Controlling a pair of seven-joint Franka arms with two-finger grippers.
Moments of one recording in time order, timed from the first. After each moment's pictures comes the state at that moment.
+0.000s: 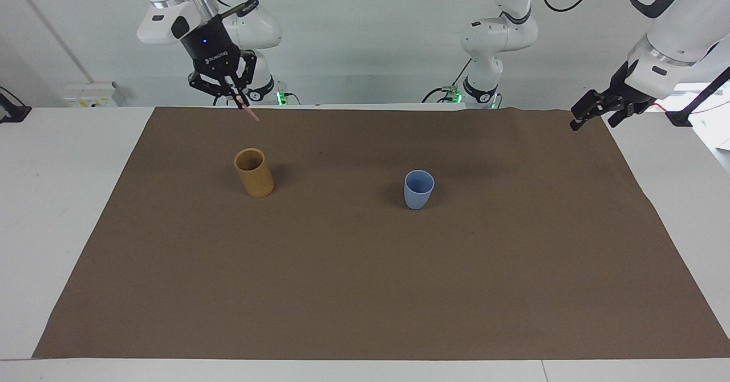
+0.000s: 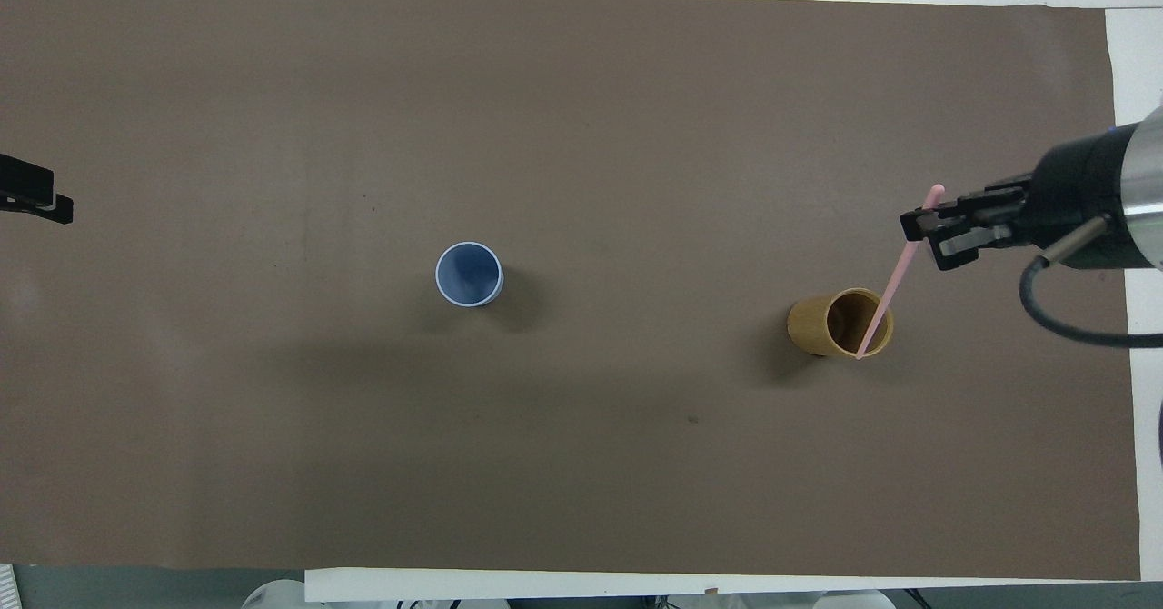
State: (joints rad) left arm 0.06 -0.03 -0.08 -1.59 -0.05 1.48 -0.06; right arm 0.08 -0.10 0.14 -1.56 0.21 1.61 -0.10
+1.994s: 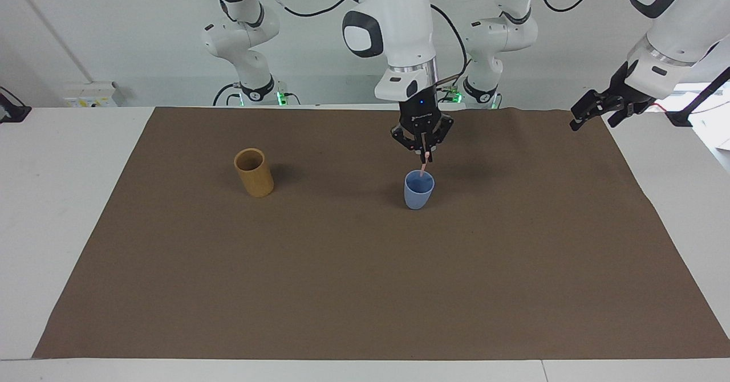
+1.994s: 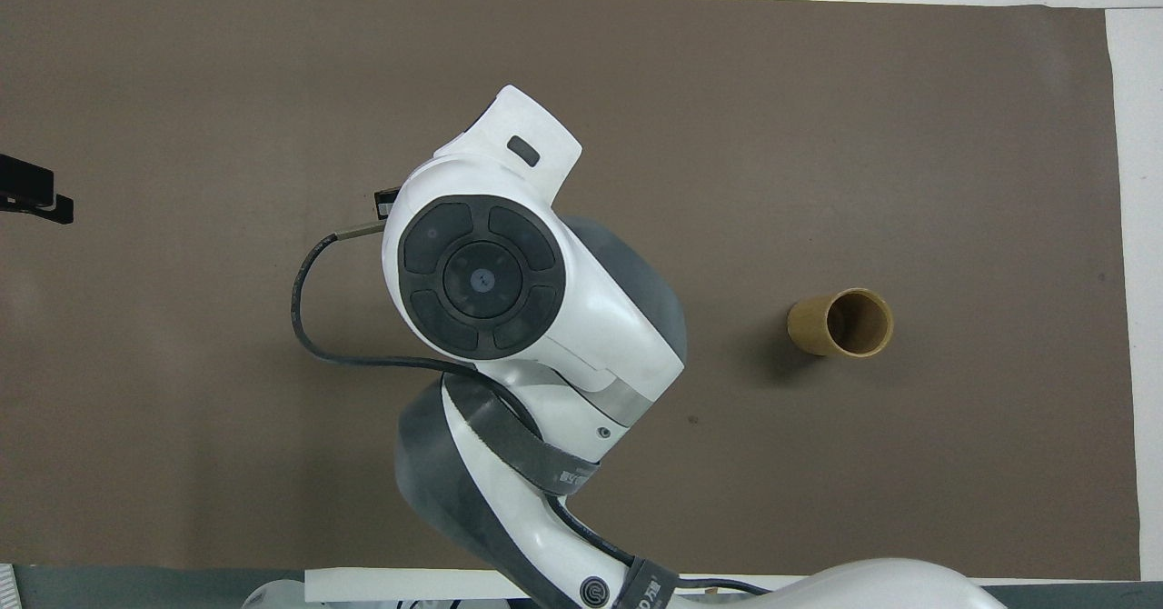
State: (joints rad) left arm 0.06 -0.03 -0.08 -1.59 -0.05 1.48 -0.06; right arm 0.61 0.36 0.14 -1.40 -0.15 2.17 0.70
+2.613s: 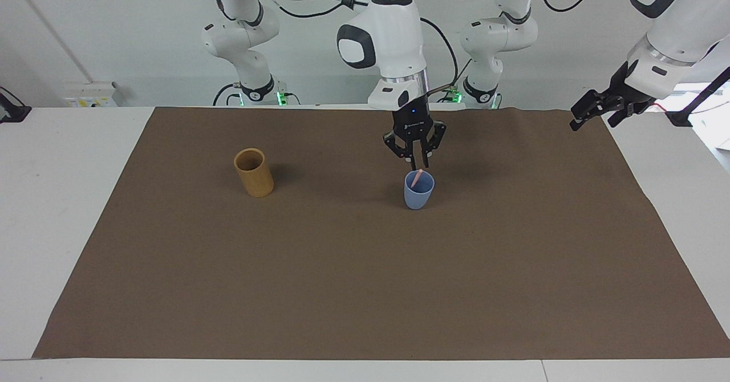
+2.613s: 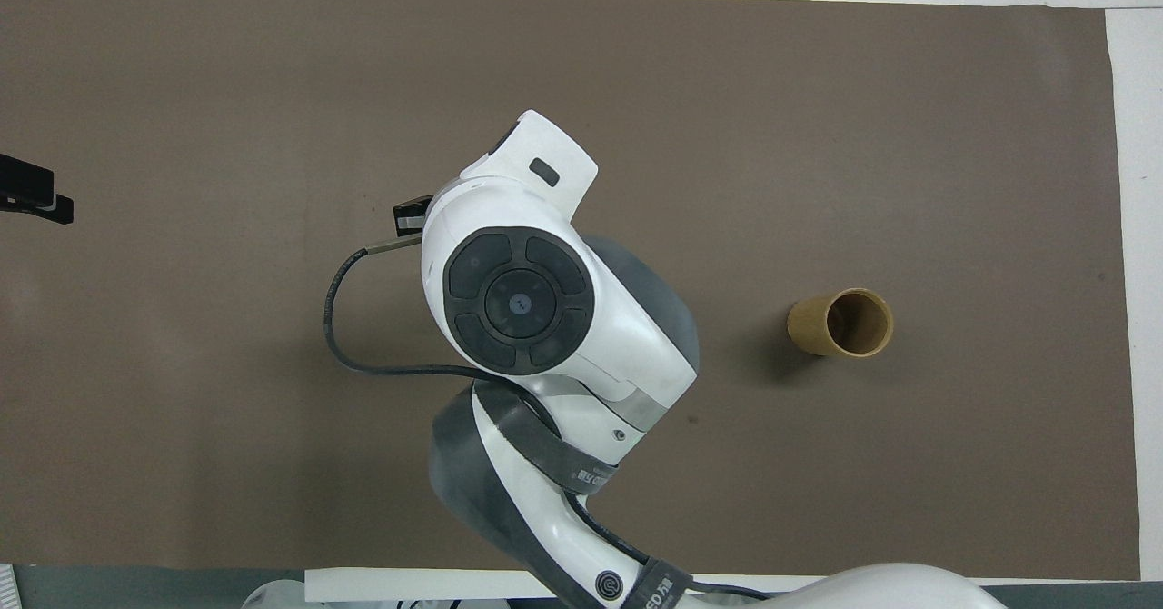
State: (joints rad) left arm 0.06 -0.03 -0.08 -1.59 -0.05 1.48 -0.06; right arm 0.60 0.31 0.14 -1.53 -0.15 2.26 0.70
